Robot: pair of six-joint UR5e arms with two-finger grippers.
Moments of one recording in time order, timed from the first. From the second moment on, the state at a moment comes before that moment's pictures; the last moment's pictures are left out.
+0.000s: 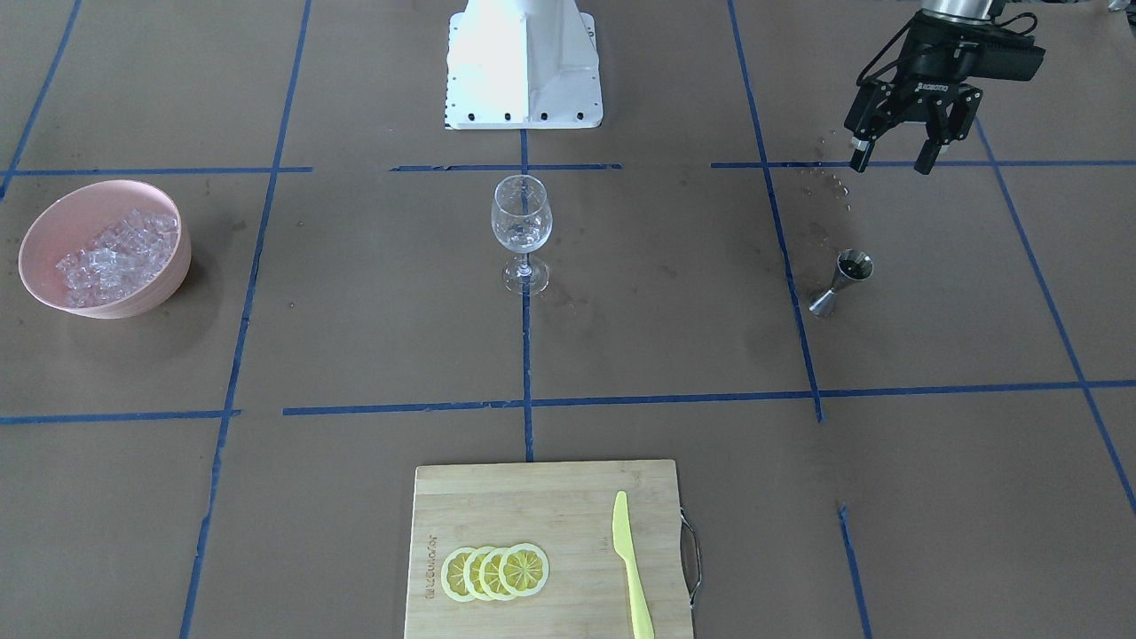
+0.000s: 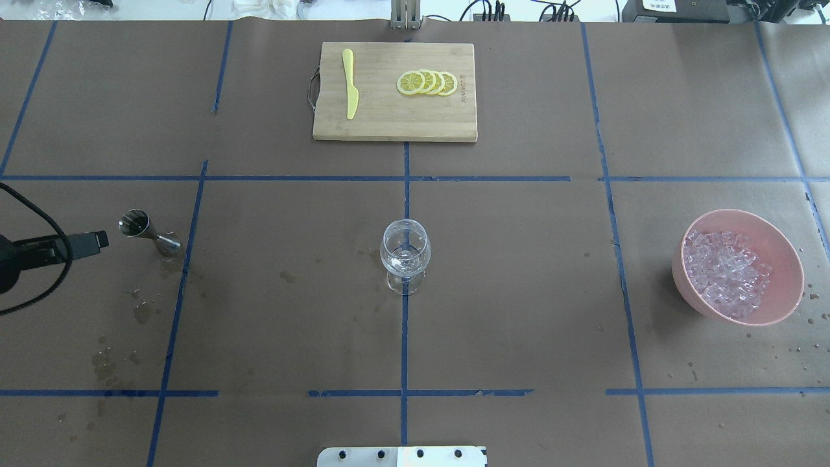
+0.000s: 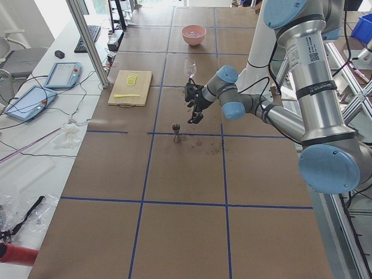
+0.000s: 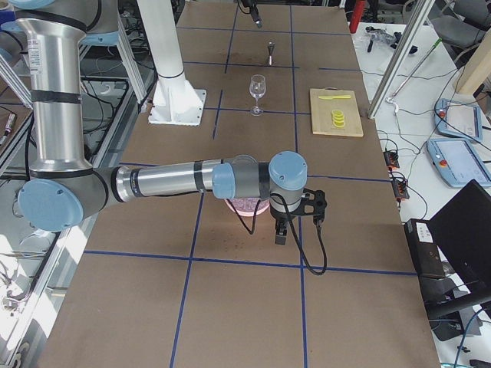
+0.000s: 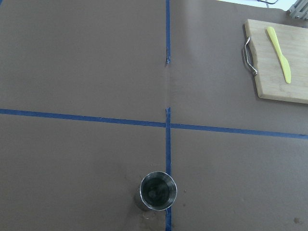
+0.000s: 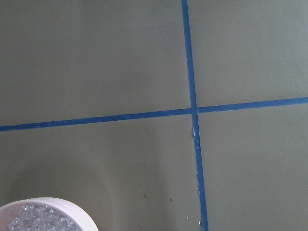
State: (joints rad) left arm -0.54 -1.21 -2.30 -2.21 -1.44 -1.32; right arm 1.59 -1.58 1.75 -1.64 2.43 0.16
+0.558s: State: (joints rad) left arm -0.20 -1.20 -2.22 -2.20 -0.92 -1.49; right arm 1.59 -1.57 1.75 -1.64 2.44 0.16
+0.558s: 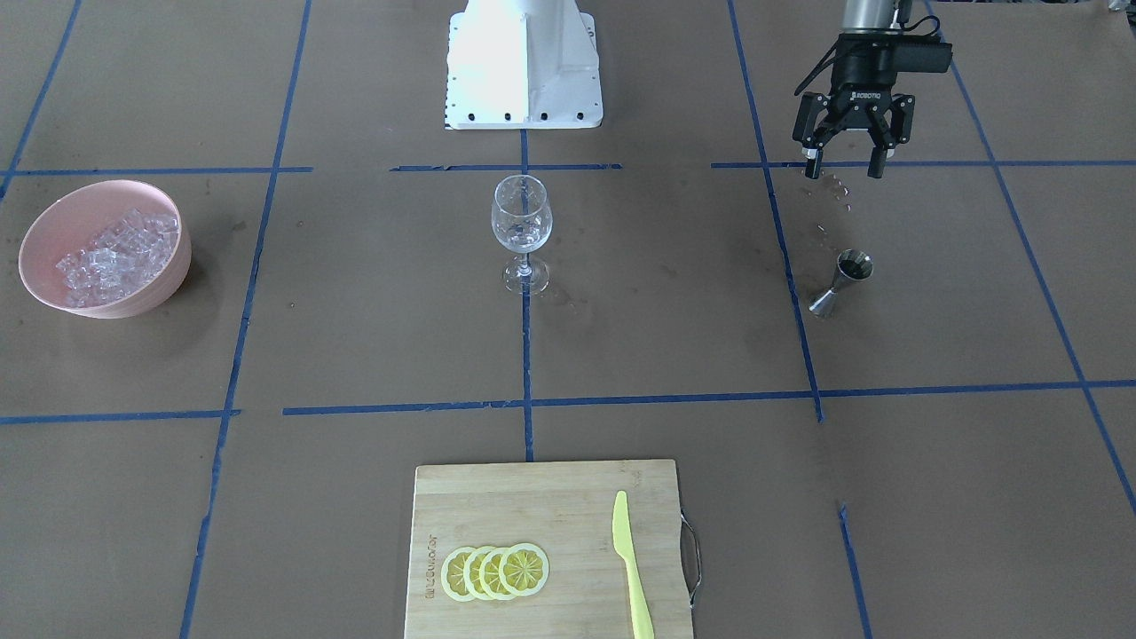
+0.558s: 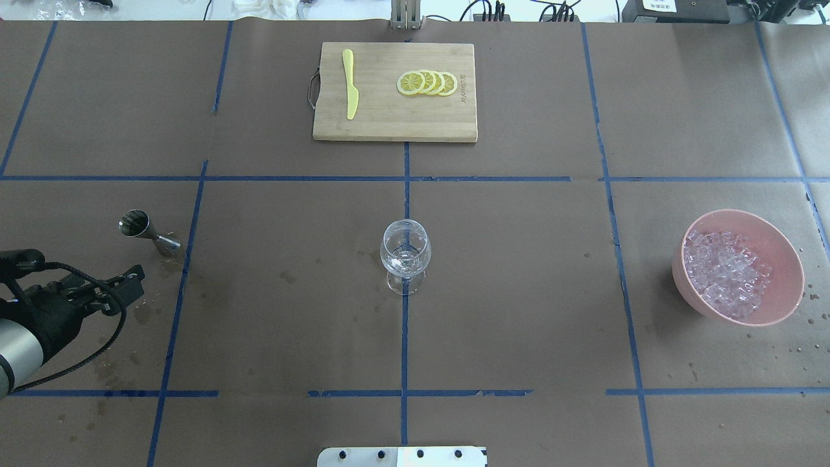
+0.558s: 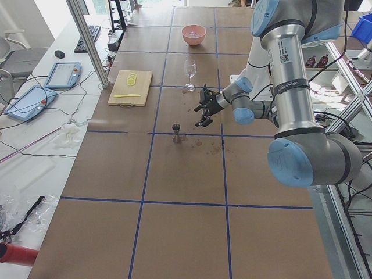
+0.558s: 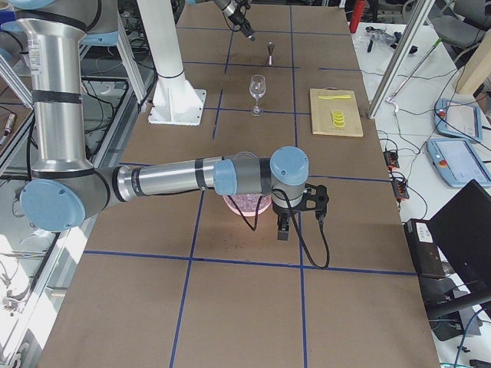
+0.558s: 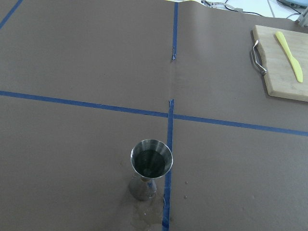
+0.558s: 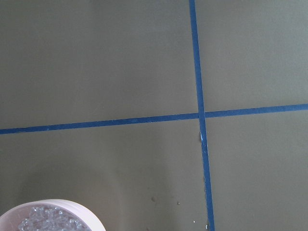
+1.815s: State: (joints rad) left arm -0.14 -1.47 -1.78 -2.21 -0.52 -1.55; right arm 1.58 -1.57 1.80 -1.64 2.48 0.20
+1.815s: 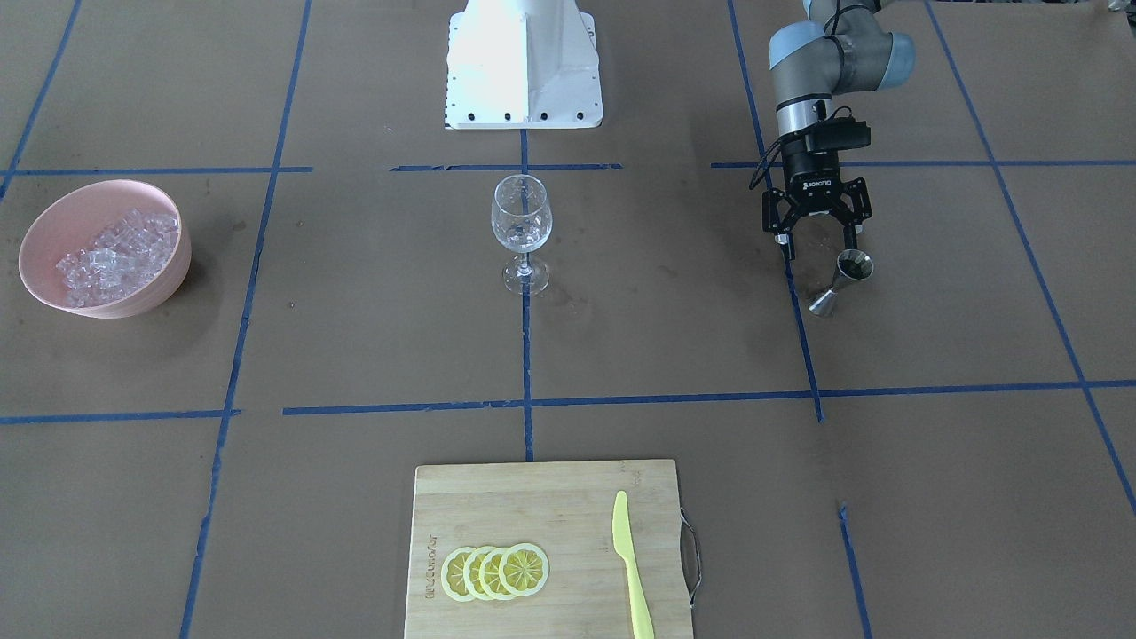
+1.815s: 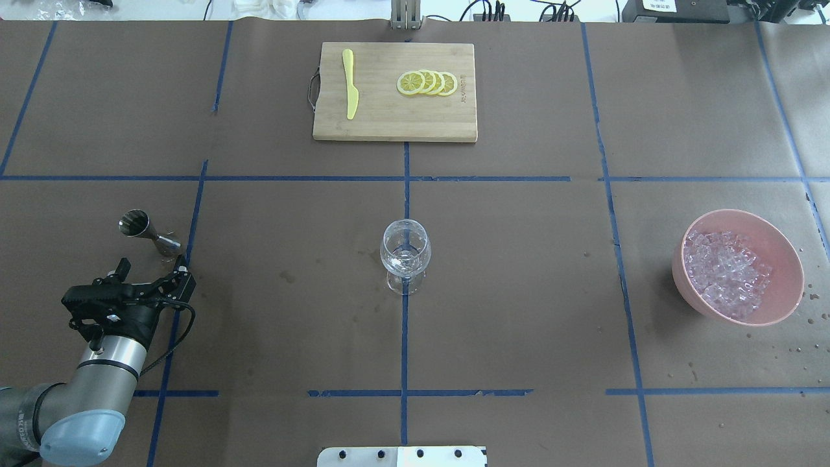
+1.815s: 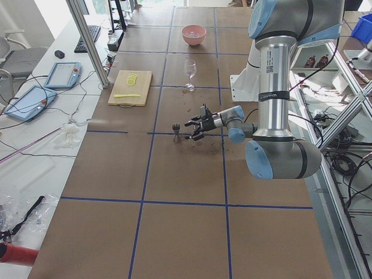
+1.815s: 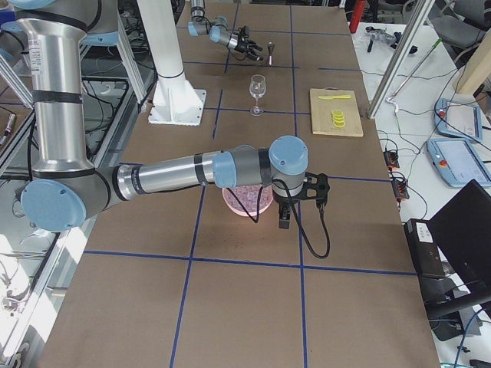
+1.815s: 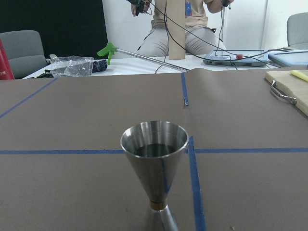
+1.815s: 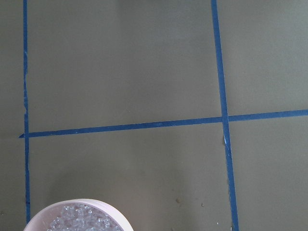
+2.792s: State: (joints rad) left arm -0.22 -1.54 -1.70 -2.22 -0.52 -1.55; right arm 1.50 -1.57 1.91 -1.64 2.48 0.36
